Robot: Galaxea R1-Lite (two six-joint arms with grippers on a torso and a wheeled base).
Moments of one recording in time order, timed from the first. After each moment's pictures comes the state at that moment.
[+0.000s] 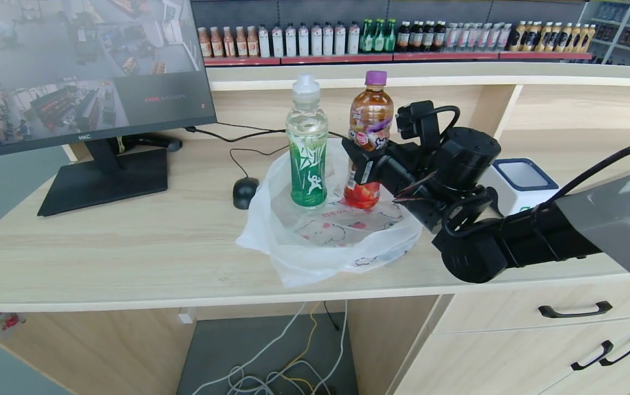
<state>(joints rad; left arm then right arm) 0.00 0.00 0.00 0.00 0.00 0.00 0.53 2.13 -1.30 -1.15 -0.02 -0.03</state>
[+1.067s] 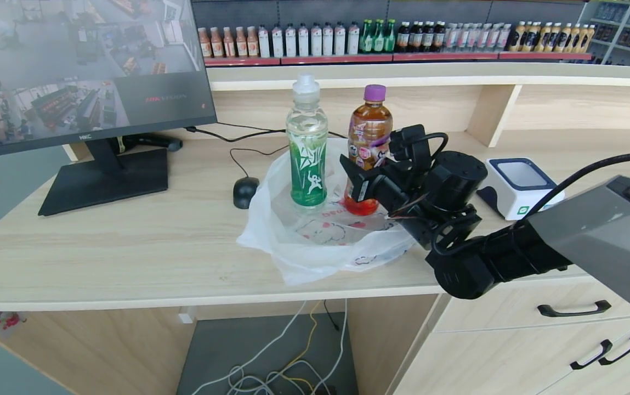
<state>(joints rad) 0.00 0.00 0.00 0.00 0.00 0.00 0.52 2.19 -1.23 -1.24 -0.02 -0.06</state>
